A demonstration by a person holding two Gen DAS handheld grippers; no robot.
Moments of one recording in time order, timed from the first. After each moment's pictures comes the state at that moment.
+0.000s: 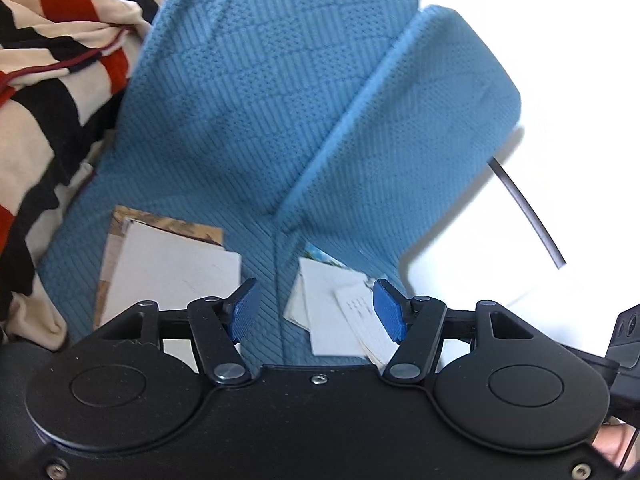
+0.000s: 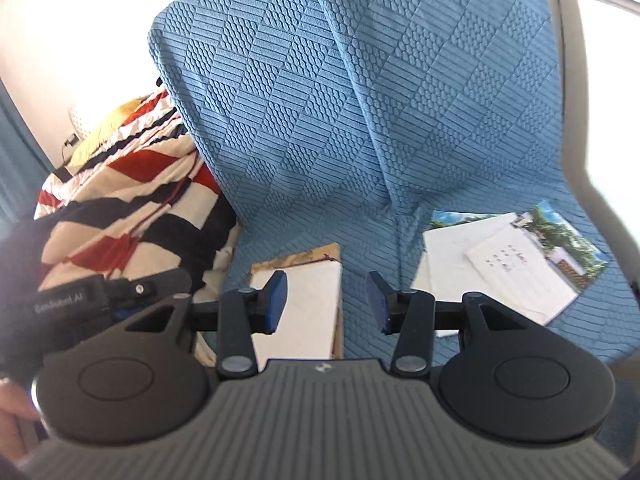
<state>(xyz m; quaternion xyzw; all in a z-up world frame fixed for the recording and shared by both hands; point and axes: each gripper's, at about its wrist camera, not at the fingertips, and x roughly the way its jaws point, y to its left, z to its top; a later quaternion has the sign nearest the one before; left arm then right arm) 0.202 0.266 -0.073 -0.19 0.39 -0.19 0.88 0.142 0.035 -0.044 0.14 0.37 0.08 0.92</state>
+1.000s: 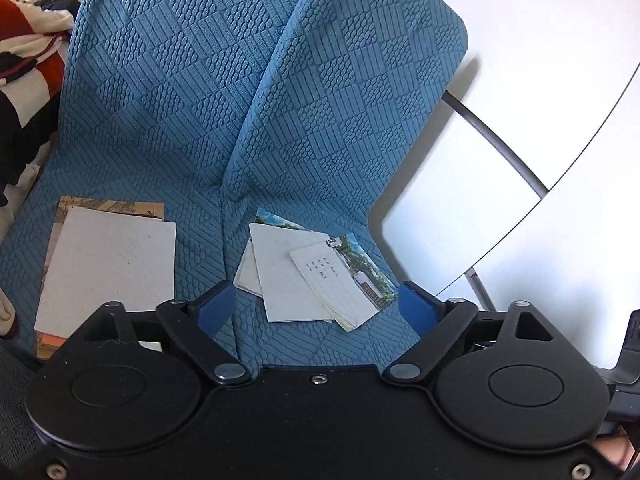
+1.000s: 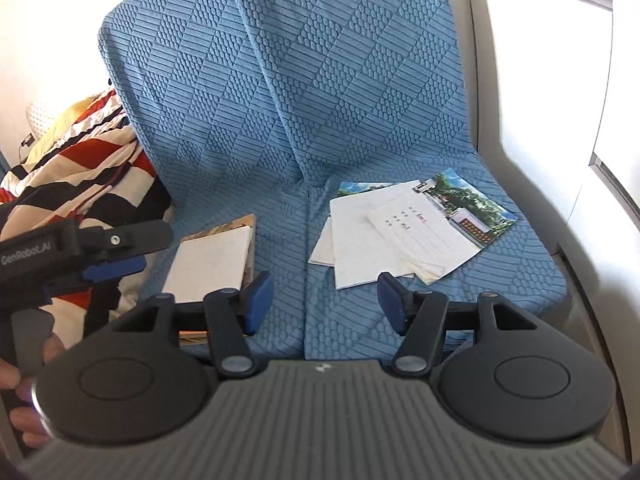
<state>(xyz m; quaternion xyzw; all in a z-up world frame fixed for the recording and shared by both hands) 0.159 0.166 -0.096 -0.12 0.39 -0.23 0.89 0.070 -0.032 -0.071 0.11 0.37 0.01 0.92</state>
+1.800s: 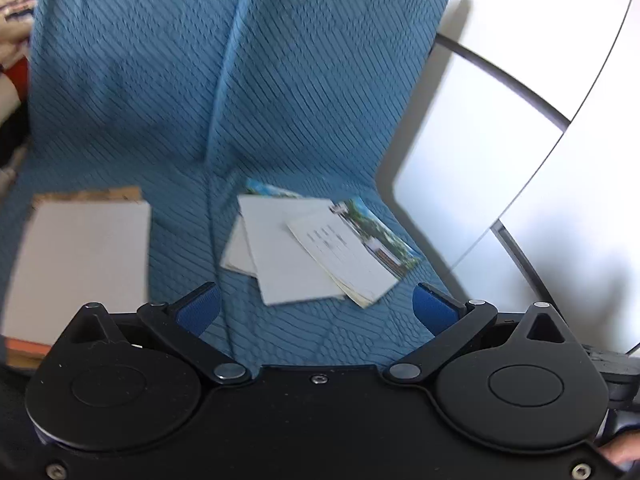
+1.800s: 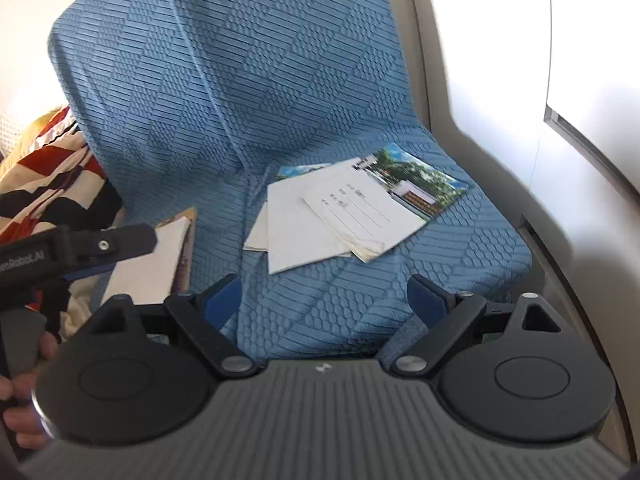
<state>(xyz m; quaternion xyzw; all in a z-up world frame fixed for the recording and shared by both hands) 0.171 0.109 -0.159 -0.05 0.40 -0.24 0.88 0.059 -0.088 -0.126 0.12 0.38 -0.04 0.92</state>
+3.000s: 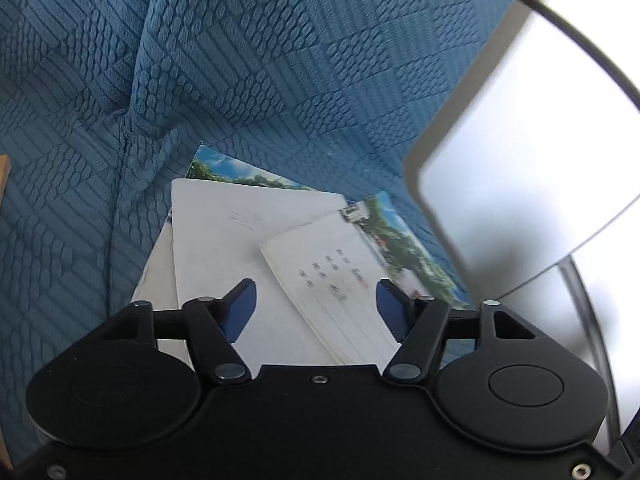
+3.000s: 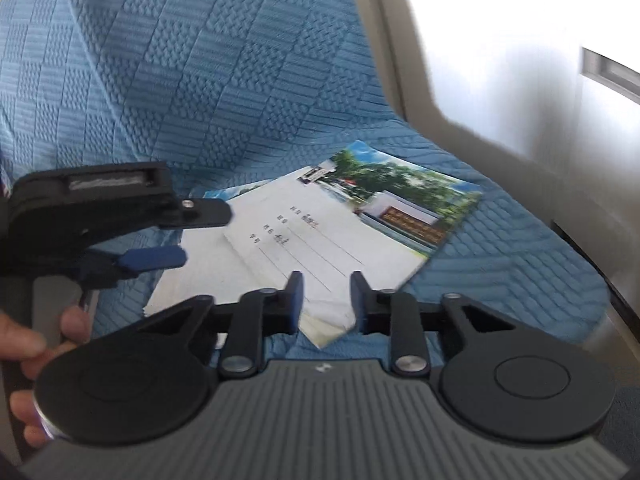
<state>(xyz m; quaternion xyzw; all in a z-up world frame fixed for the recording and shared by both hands) 0.352 0.018 -0.295 -0.09 0.46 -0.25 0.85 0.180 -0.116 -0.253 0.15 0.33 -0.08 0.93</state>
